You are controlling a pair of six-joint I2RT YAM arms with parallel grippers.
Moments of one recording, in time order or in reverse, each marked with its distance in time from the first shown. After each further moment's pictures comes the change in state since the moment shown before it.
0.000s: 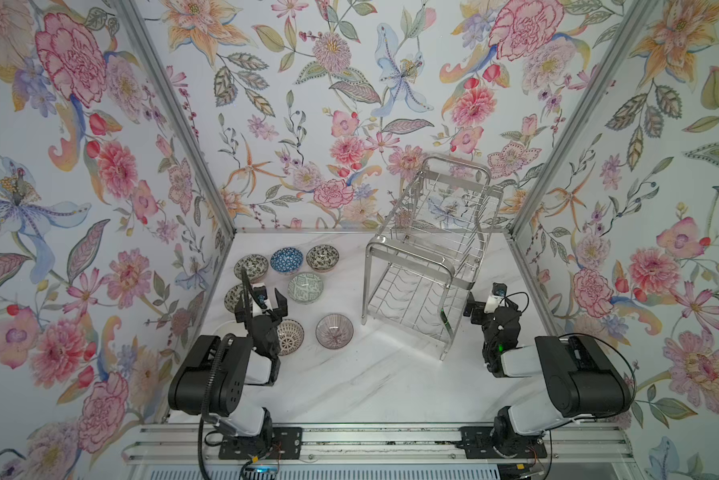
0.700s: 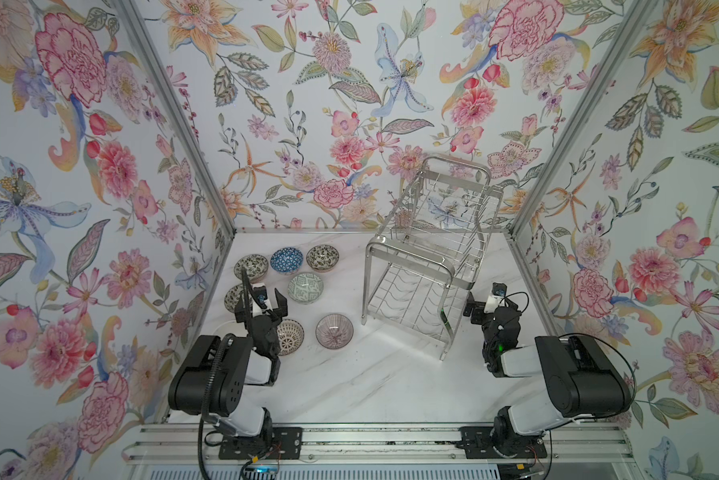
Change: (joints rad) left arm 0.000 0.000 0.000 0.000 0.000 0.000; right arm 0.000 0.000 0.001 -0.001 -0.003 0.000
